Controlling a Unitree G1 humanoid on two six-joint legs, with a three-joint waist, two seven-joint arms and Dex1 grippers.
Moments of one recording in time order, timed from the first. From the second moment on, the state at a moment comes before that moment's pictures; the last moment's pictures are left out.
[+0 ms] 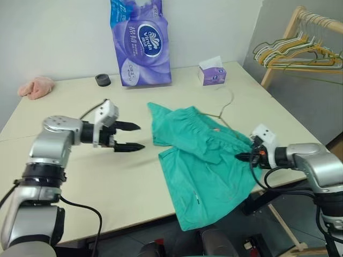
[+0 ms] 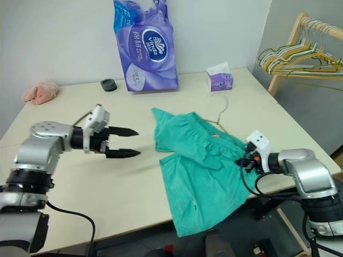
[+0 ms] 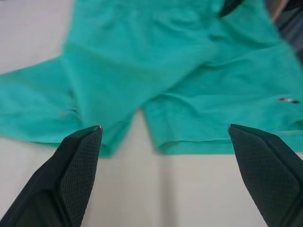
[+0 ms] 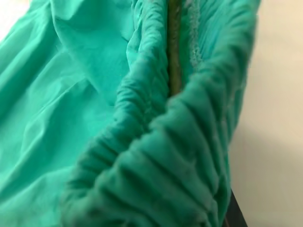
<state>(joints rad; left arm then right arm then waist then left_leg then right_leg) -0.61 0.74 -0.04 0.19 -0.38 0.50 -1.43 -0.35 -0.72 -0.10 -0.19 0.27 1.10 0.96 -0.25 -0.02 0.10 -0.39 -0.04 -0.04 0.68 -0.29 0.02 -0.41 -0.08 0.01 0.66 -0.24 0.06</state>
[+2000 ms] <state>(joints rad) -1.30 -0.11 -0.23 0.52 -0.22 0.30 -0.85 -1.04 -1.19 -0.32 1.00 0.11 1.02 0.43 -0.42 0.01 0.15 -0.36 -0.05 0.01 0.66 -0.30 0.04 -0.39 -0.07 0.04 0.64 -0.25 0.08</state>
